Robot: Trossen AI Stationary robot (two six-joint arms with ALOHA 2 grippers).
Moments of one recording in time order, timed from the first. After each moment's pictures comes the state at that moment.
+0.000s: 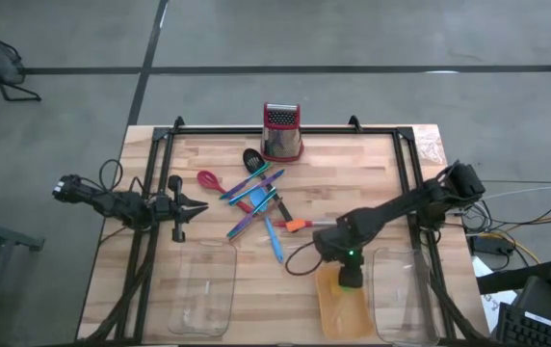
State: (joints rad) left arm -0.35 0.03 0.01 0.07 -0.47 0.13; right arm 0.28 1.70 0.99 -0.72 -0.66 0.58
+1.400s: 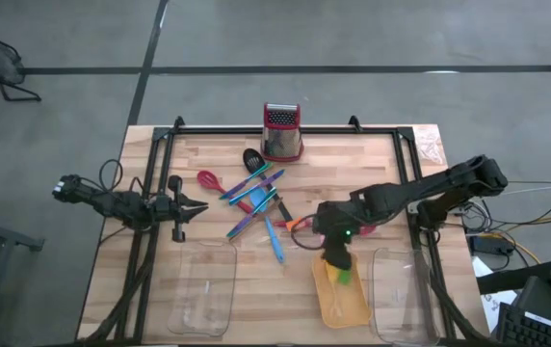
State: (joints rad) left arm -0.35 0.03 0.01 0.07 -0.47 0.13; right arm 0.19 1.49 1.14 -0.67 -0.30 0.52
